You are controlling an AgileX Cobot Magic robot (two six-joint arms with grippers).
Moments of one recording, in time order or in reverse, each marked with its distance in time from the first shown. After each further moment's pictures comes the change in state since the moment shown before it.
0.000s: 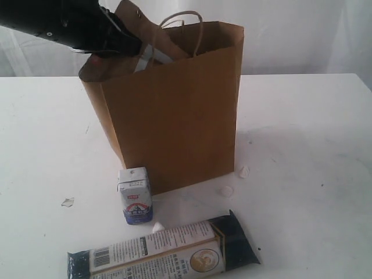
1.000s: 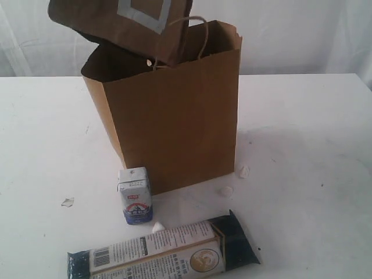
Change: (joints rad) left arm 0.000 -0.207 -0.024 -0.028 0.008 -0.245; right arm 0.000 0.000 0.000 0.000 0.000 0.000
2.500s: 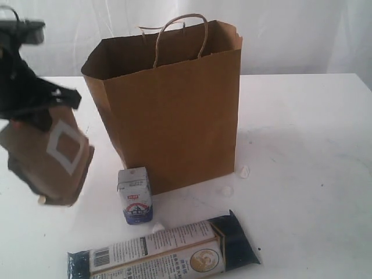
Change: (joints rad) left arm 0.000 0.091 0.122 0.726 0.460 -0.741; right arm 0.000 0.000 0.000 0.000 0.000 -0.002
